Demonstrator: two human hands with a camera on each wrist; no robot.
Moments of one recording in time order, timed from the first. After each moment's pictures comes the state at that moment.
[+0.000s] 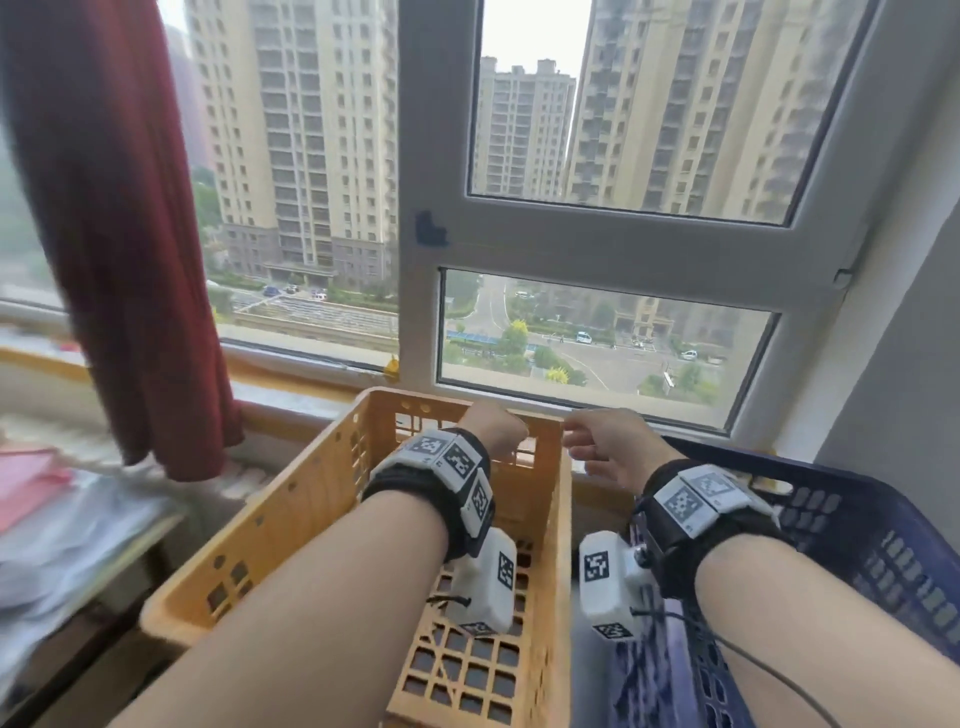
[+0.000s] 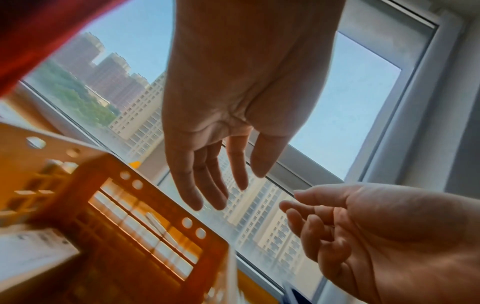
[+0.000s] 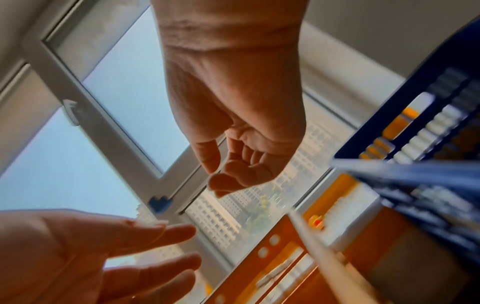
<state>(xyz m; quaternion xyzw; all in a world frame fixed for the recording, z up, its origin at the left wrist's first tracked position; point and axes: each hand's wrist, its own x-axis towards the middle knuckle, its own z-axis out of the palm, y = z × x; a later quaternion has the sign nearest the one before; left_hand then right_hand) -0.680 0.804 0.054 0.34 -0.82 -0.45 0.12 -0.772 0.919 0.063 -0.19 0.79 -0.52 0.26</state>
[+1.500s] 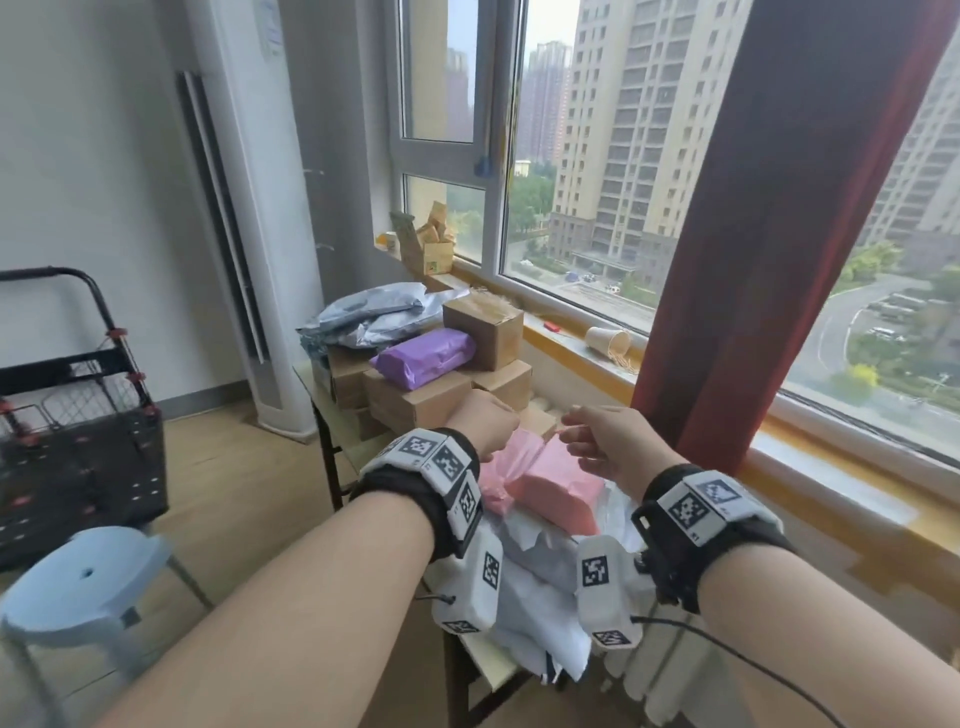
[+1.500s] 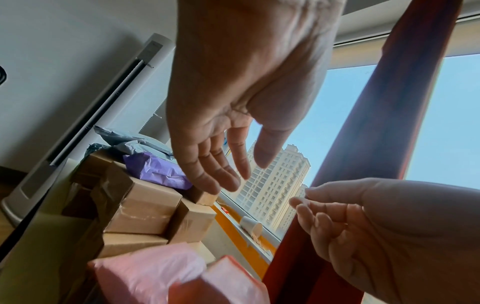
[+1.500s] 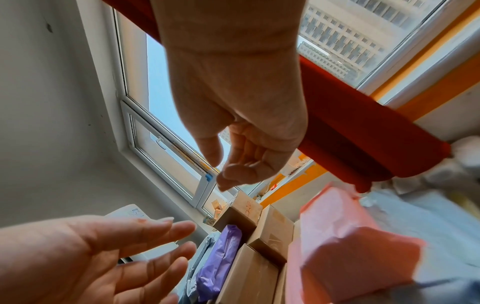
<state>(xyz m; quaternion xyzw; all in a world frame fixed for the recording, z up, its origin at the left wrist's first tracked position) -0.117 0.436 0.009 0.61 -0.58 -0.43 0.32 -0.271 0.446 0.005 -0.40 0.64 -0.44 0.49</state>
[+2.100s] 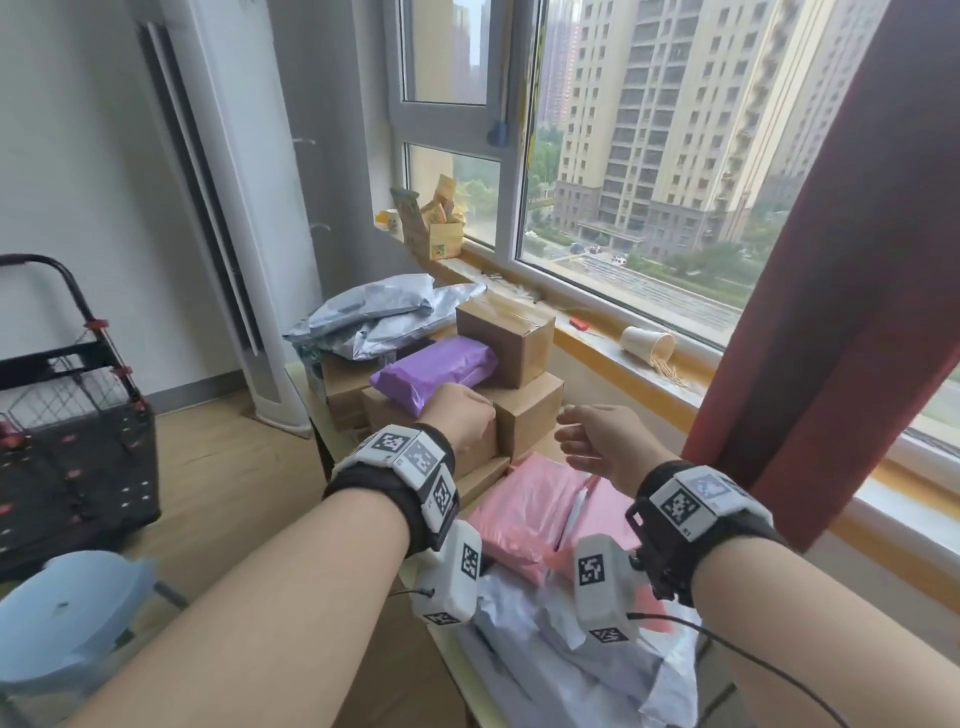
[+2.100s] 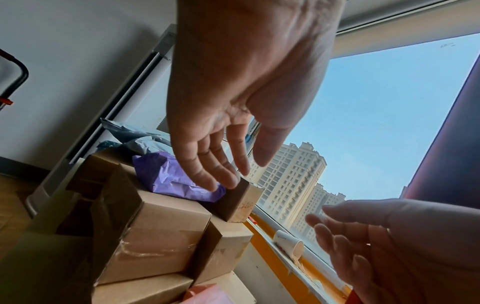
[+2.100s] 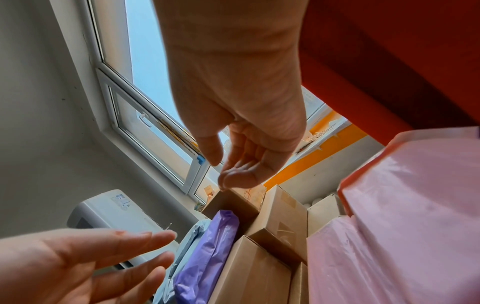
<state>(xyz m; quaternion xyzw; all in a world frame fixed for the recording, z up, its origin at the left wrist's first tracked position) -0.062 0.286 -0.018 0.64 -0.54 -0.43 0.34 -0.234 0.309 -0.017 -0.40 0.66 -0.41 0.49</state>
